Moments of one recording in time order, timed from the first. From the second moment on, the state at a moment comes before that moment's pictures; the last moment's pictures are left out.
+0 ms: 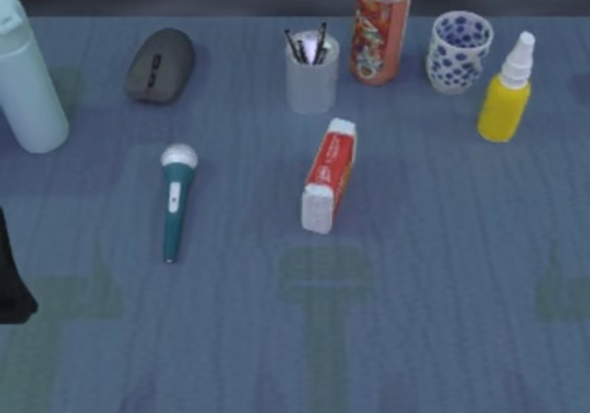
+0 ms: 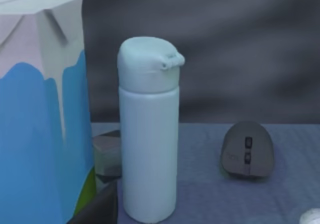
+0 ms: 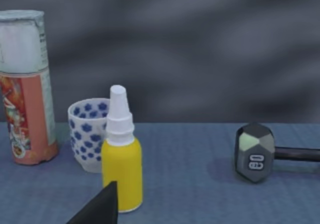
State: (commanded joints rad) left arm 0.00 0.00 0.00 0.00 0.00 0.00; right arm 0.00 0.00 0.00 0.00 0.00 0.00
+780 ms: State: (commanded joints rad) left arm -0.13 0.68 0.50 -0.33 -0.01 -0.12; right arm 0.00 0.00 0.00 0.00 0.00 0.00
